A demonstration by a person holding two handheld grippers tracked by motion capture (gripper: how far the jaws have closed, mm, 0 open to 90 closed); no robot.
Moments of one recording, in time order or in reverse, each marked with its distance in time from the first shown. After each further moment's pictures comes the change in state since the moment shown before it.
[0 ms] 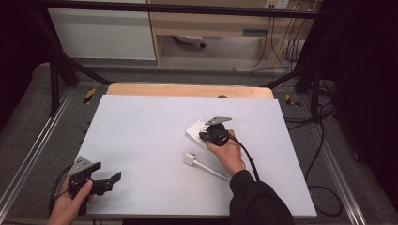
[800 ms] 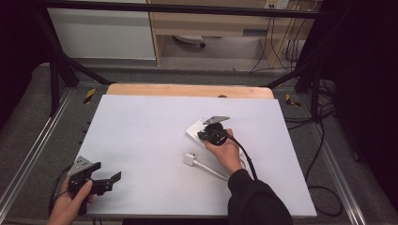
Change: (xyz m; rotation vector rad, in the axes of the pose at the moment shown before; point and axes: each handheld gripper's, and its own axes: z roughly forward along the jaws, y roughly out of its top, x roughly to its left) left arm 0.000 0.000 0.000 0.001 0.001 -0.004; right arm 0.003 0.003 0.003 0.006 0.003 -0.014
